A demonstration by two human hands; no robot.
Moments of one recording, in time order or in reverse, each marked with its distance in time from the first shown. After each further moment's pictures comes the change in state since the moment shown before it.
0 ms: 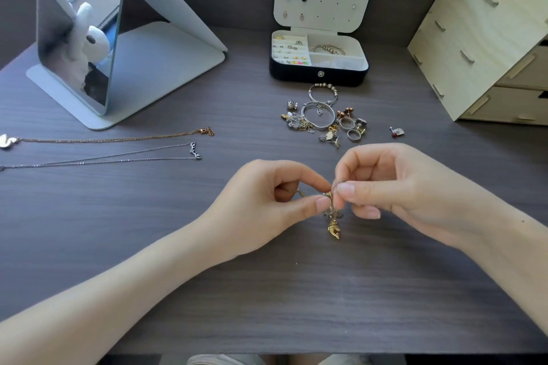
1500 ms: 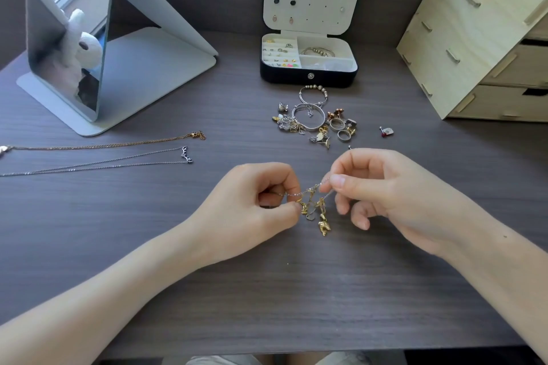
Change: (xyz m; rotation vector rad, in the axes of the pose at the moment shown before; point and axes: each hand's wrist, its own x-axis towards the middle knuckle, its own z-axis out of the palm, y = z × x) left_hand -0.003 0.000 -0.002 0.040 -0.027 -0.018; right_hand -0.005 -0.001 0.013 -0.016 0.288 0.137
